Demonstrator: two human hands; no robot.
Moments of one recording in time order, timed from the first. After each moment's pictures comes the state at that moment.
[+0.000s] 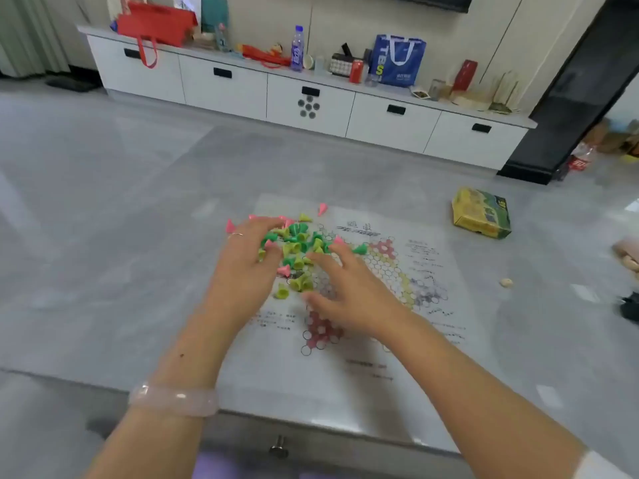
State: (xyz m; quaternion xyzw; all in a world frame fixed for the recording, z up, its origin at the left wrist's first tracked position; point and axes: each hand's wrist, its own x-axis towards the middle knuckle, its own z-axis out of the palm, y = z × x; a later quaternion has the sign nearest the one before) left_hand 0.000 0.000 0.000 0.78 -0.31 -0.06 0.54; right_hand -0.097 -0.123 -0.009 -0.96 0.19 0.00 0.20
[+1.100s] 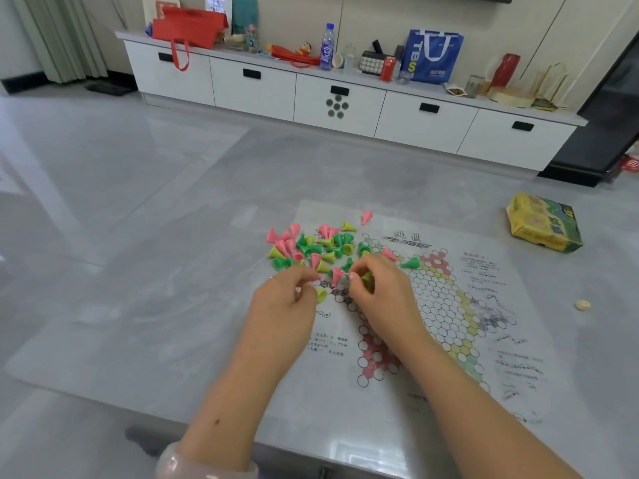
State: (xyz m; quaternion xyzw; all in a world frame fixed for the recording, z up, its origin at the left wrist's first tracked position) left_hand 0.012 0.015 -0.022 0.81 -0.23 -0.12 0.52; right_hand -0.047 -0.124 -0.049 -0.91 0.22 -0.23 0.27
